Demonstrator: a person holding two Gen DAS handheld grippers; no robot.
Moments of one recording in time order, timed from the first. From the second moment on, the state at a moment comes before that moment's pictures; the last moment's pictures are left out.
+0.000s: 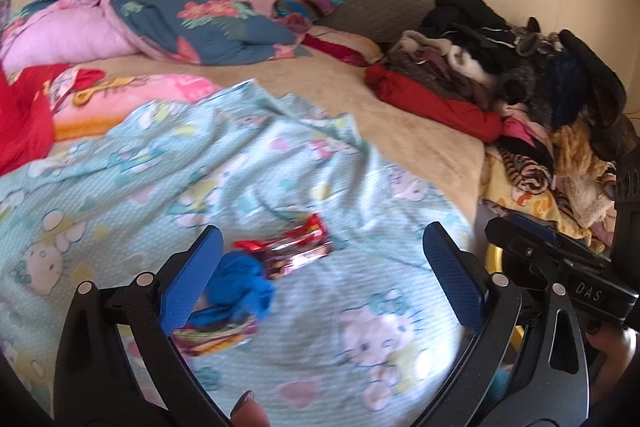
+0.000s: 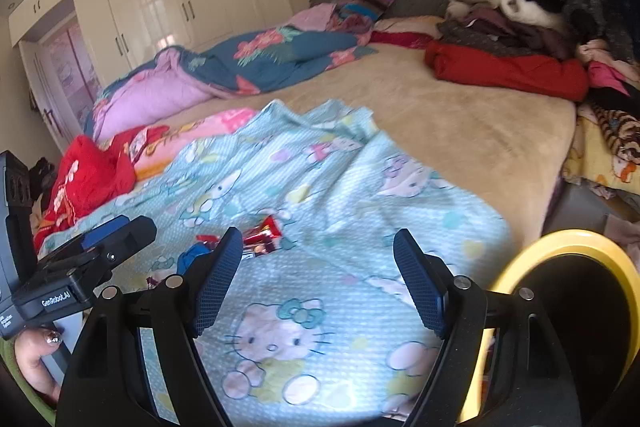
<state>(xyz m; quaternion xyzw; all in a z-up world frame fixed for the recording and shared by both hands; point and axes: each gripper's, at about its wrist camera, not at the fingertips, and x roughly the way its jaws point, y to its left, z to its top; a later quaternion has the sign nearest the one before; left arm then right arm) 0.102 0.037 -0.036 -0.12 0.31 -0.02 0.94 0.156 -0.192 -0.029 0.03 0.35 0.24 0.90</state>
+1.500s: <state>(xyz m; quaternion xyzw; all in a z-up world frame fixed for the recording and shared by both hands) 0.082 0.106 -0.129 -0.17 0.43 -0.05 0.88 0.230 -0.085 -0.138 0.10 0.52 0.25 0.81</state>
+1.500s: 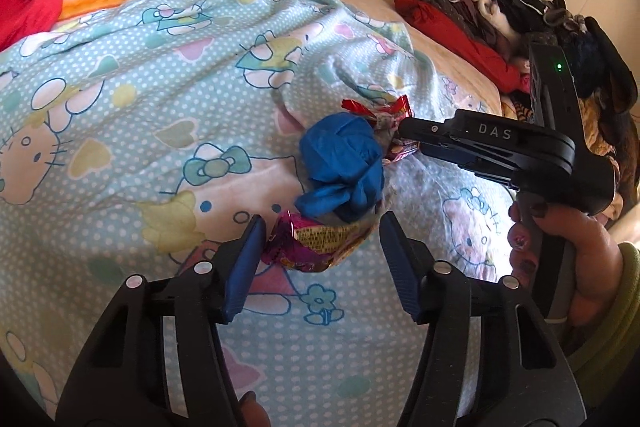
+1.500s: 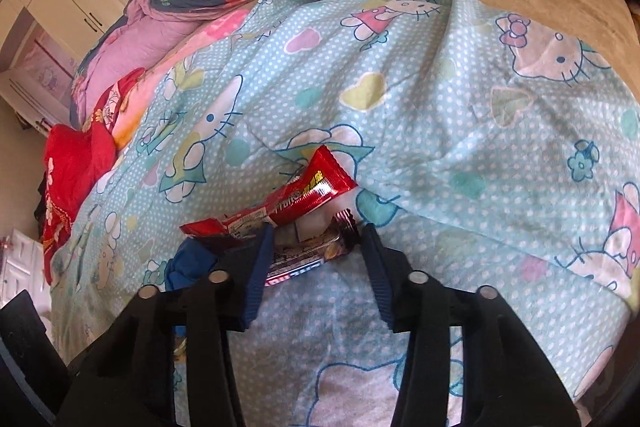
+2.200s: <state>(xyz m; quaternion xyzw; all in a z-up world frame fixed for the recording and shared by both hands) 0.077 0.056 -0.127 -0.12 0.45 -0.08 0.88 0.198 -0.129 -0.110 0.09 0.47 0.27 0.83</state>
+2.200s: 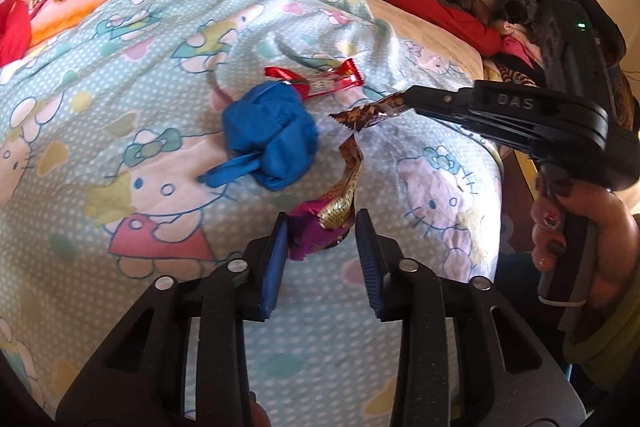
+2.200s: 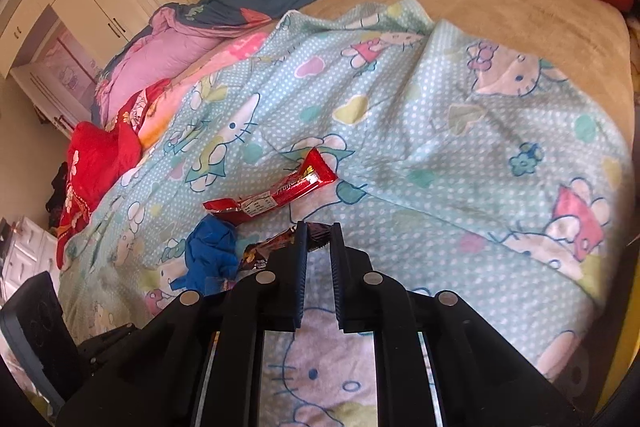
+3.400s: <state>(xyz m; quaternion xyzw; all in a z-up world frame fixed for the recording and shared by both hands) 0.112 -0.067 -0.058 -0.09 0.39 -0.18 0.90 0.166 -0.306 -0.048 0.16 0.36 0.18 0.90</state>
